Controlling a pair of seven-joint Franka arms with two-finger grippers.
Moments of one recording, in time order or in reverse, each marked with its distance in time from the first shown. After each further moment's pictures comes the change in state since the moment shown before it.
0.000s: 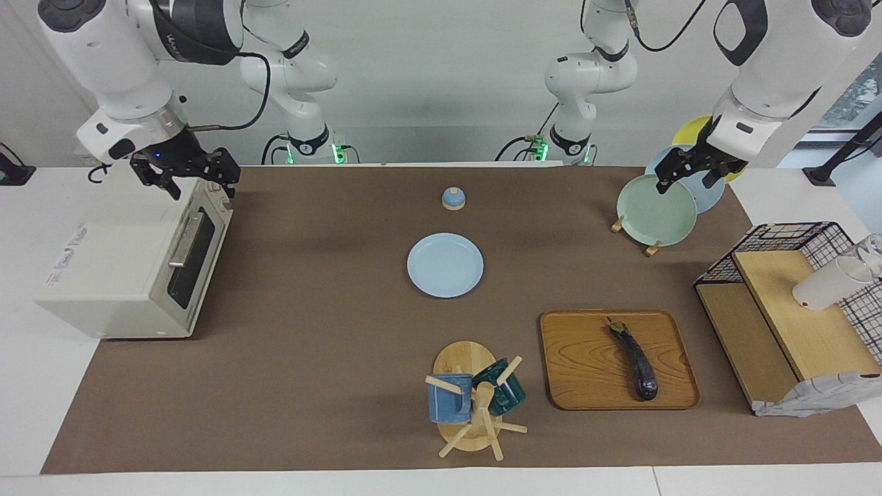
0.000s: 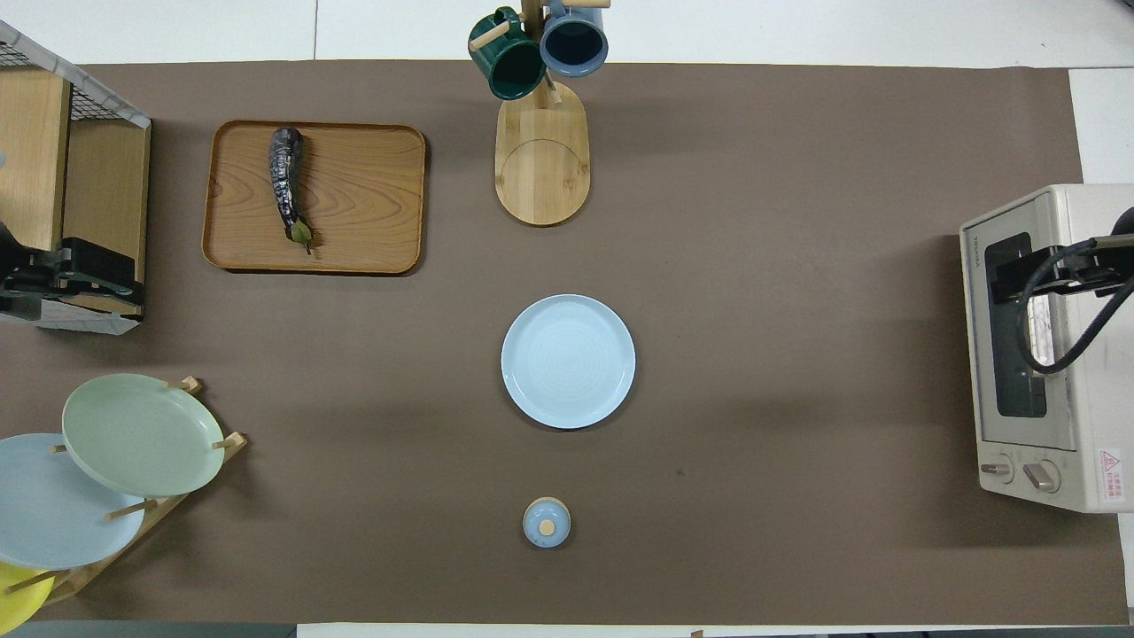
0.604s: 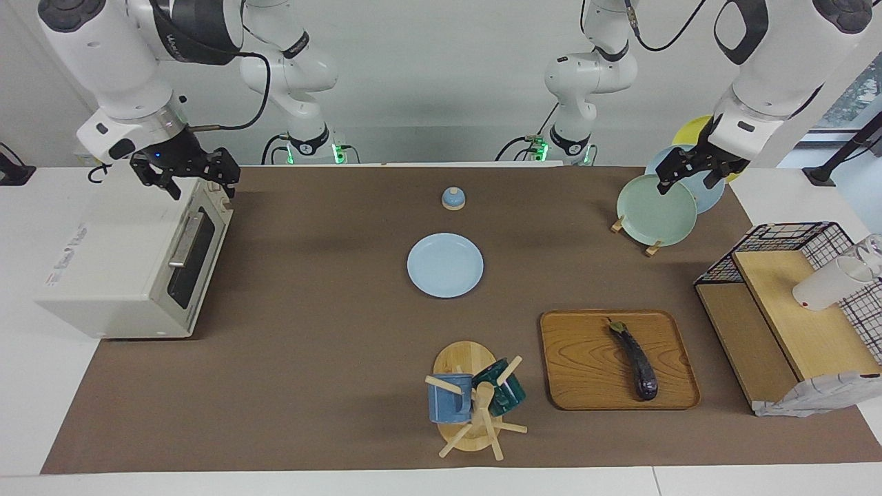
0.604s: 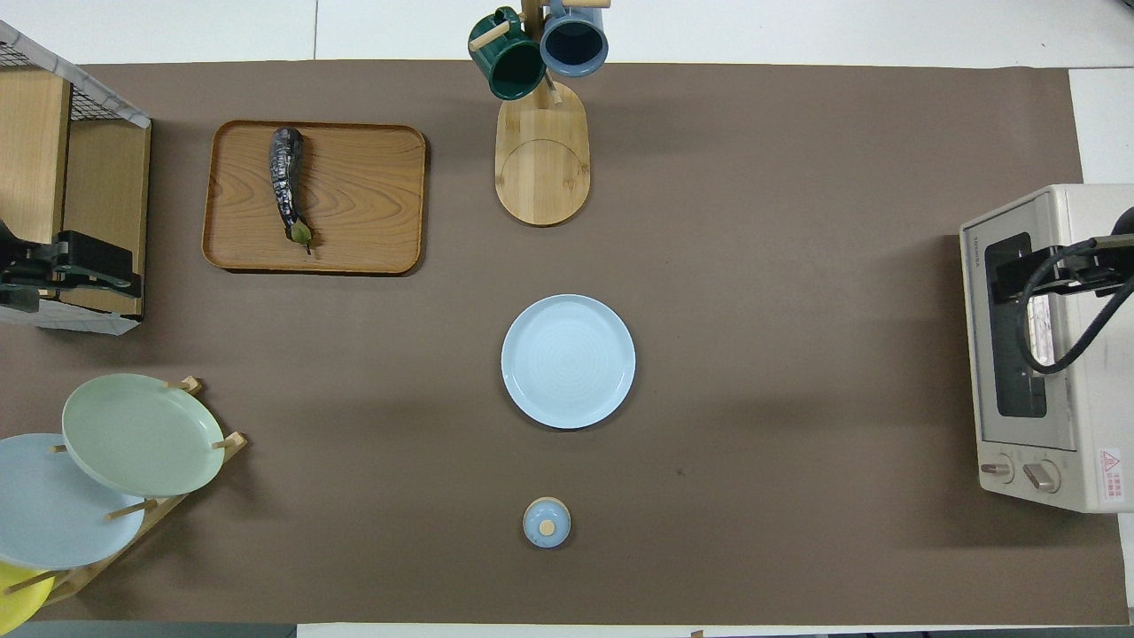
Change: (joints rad) left arm 0.000 -0.001 0.000 0.002 0.000 0.041 0.000; right arm 0.000 0.000 0.000 0.000 0.000 0.000 0.000
